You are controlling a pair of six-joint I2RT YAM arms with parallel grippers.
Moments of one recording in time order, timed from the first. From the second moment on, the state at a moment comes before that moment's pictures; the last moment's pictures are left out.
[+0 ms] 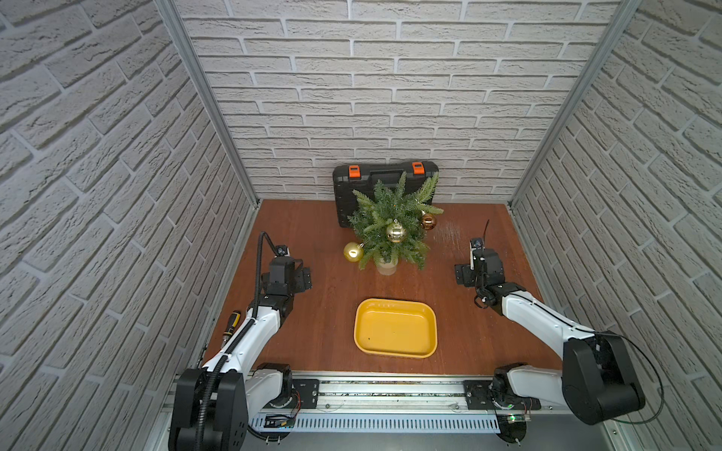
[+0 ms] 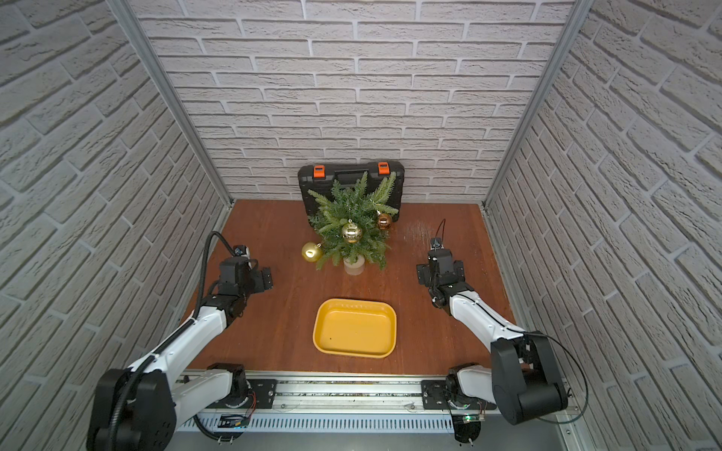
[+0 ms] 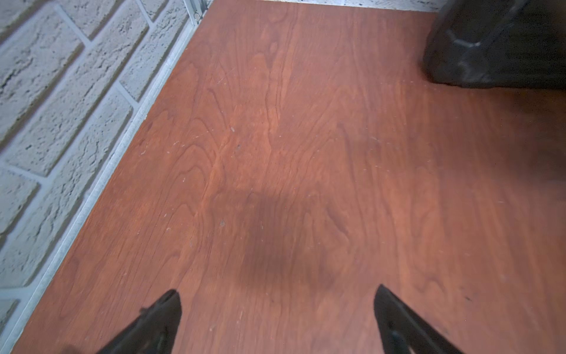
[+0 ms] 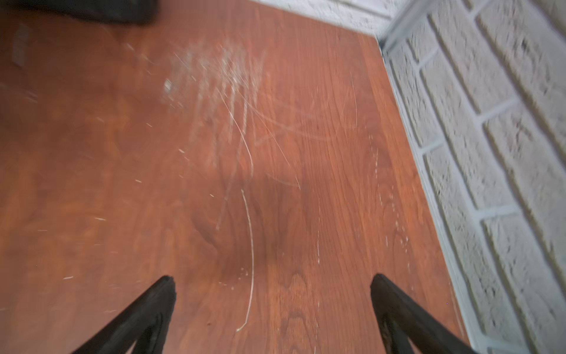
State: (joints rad) left arm -0.09 1.11 0.49 -0.05 -0.27 -0.12; right arm 0.15 1.32 0.60 -0.02 0.41 0.02
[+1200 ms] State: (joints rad) left arm 0.09 1.58 0.38 0.75 0.01 0.02; right arm 0.07 1.47 0.38 0.68 0.20 0.01
